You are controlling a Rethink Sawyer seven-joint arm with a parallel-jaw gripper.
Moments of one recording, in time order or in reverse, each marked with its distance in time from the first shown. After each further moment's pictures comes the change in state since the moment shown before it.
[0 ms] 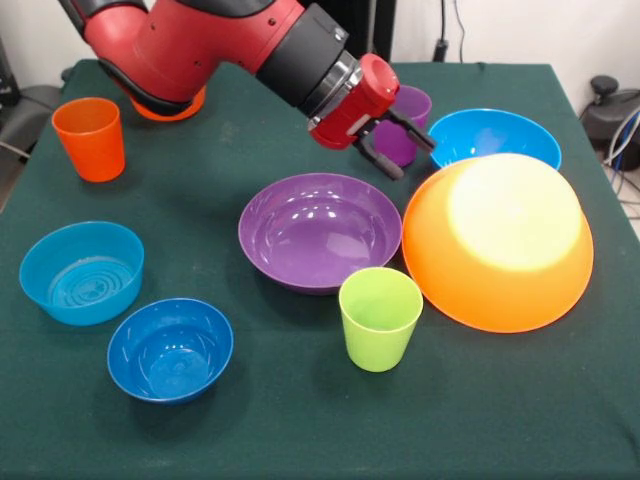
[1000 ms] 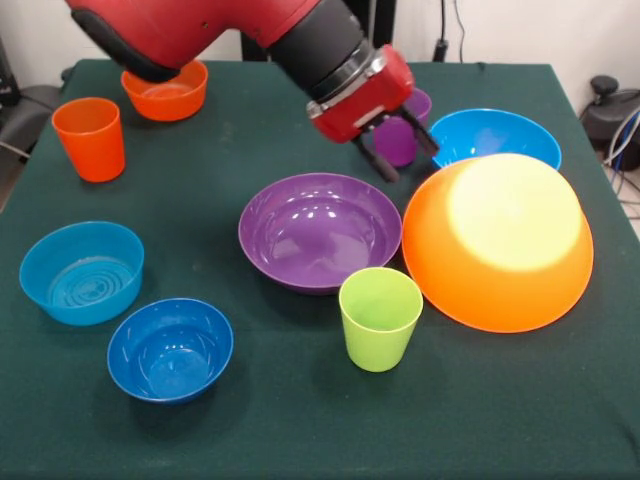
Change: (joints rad) arm 0.161 -0.270 -0.024 0.011 0.016 -0.039 0.006
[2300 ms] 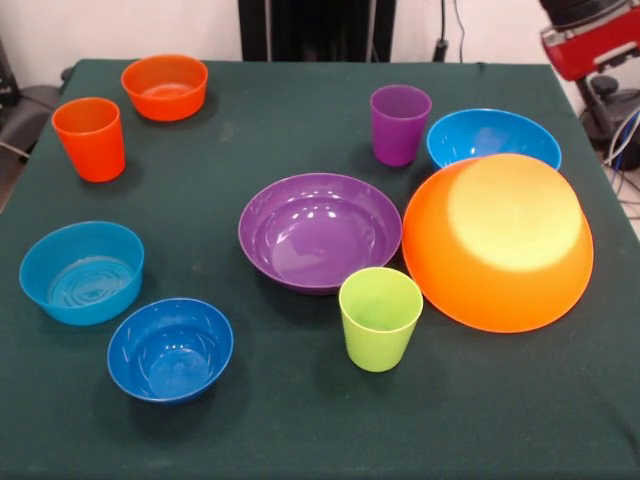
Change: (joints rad) arm 0.552 -0.411 -0.221 0.065 0.267 -0.311 0.347
